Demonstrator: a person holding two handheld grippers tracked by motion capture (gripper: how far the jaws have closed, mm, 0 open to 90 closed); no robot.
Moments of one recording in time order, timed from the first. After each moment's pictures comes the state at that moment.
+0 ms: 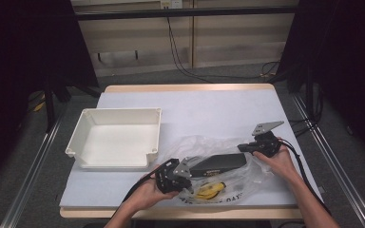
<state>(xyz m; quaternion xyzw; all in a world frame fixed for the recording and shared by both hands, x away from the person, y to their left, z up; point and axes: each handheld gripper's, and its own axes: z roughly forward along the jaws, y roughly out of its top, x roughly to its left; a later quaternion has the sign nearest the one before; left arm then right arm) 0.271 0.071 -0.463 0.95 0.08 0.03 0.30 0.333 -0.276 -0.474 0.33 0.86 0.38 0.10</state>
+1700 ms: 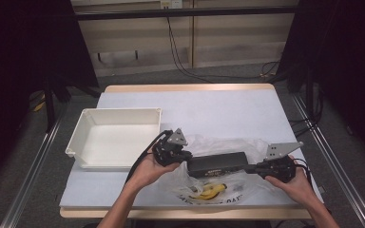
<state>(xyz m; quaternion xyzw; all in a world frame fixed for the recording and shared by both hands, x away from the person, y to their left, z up) 0.323 0.070 -0.415 0.92 0.14 0.06 0.35 0.247 -0.275 -0.443 0.26 0.86 0.42 0.08</state>
